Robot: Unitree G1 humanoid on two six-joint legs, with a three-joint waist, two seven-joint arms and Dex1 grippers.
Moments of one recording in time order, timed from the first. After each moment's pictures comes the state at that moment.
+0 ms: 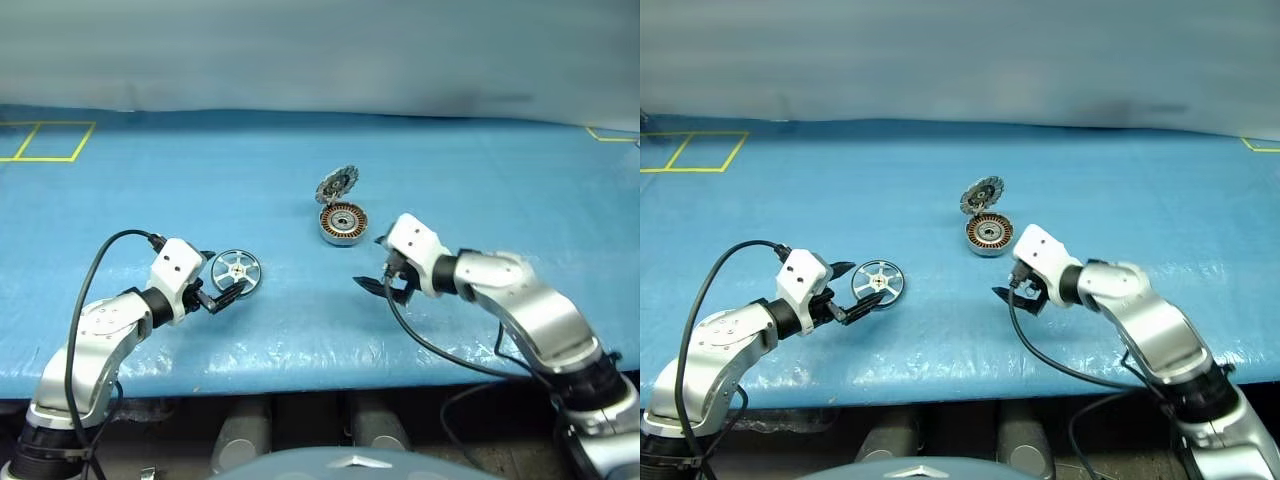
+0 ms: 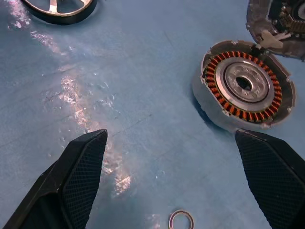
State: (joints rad) left arm 0.05 0.63 0.08 -0.45 -0.30 0.60 -0.63; right arm -0.46 -0.75 0.33 -0.39 0.24 0.82 0.76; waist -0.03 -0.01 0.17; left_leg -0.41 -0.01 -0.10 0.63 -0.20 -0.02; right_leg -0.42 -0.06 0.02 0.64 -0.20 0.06
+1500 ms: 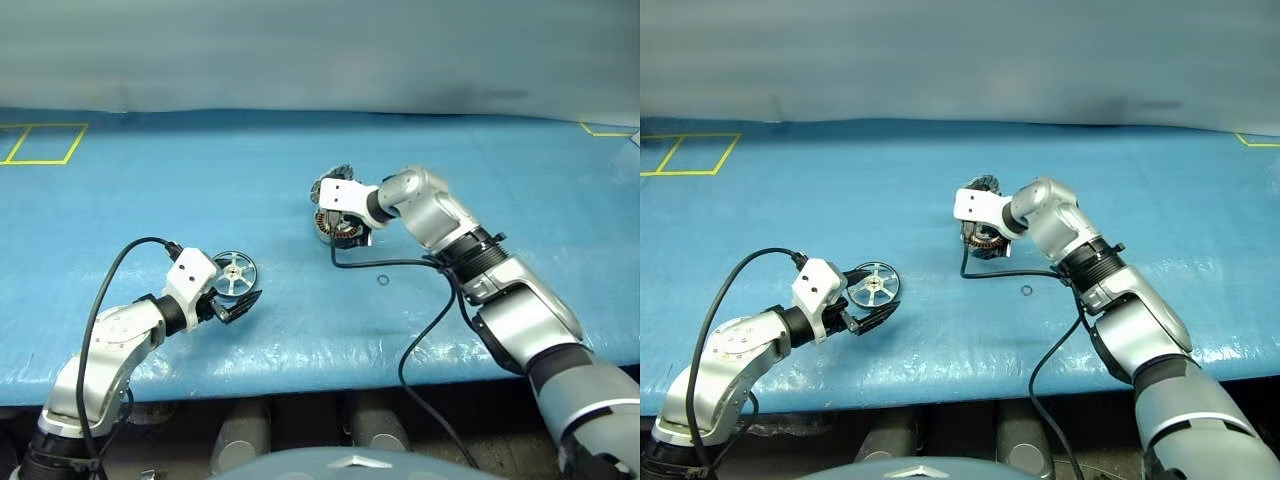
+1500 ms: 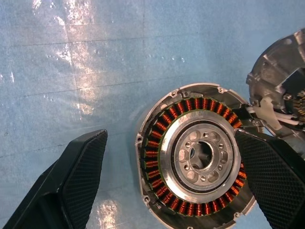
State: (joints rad) left arm 0.08 0.61 0.03 -0.48 -0.30 0.58 -0.63; right arm -0.99 -0.43 0.57 0.46 -0.23 0.45 1.08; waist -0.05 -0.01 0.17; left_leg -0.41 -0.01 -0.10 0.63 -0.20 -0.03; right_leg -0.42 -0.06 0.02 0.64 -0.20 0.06
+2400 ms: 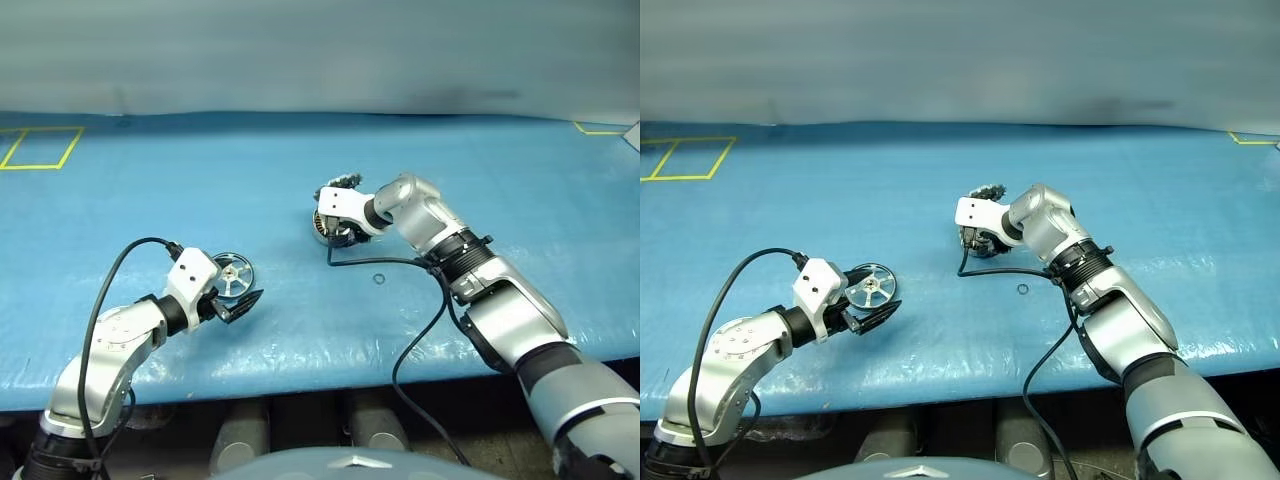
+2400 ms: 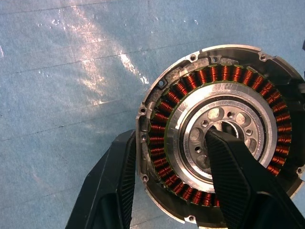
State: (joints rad) left arm 0.08 0.60 0.03 -0.48 -0.30 0.57 -0.64; right arm -1.01 -0.37 0.56 0.60 -0.28 0.45 1.09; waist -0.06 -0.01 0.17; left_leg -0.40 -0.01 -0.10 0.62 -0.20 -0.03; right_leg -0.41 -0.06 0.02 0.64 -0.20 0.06
